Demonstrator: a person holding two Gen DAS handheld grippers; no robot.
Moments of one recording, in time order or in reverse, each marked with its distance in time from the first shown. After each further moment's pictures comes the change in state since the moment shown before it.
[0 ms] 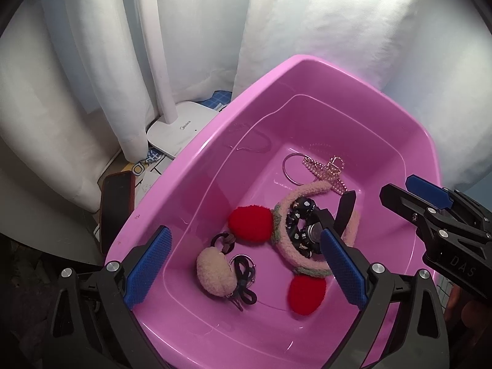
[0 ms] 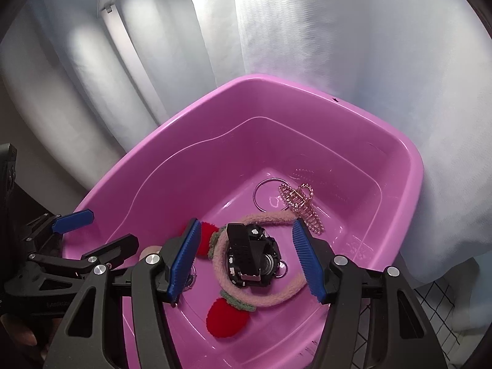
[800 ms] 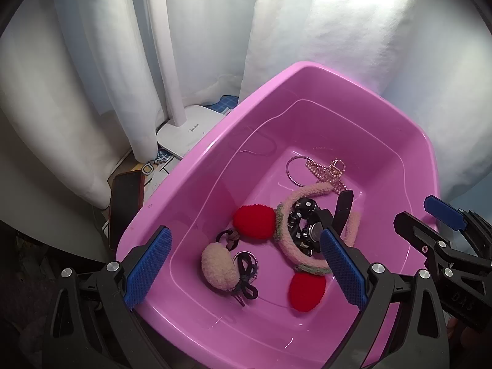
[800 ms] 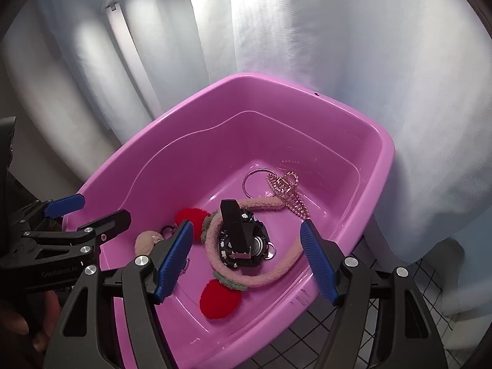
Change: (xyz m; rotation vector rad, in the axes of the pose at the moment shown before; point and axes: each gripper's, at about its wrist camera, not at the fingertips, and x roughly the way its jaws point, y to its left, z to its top) left arm -0.015 -0.002 -0.003 -0.005 -0.023 0.028; right arm -0.023 0.005 -0.019 -0.001 -0.005 -0.061
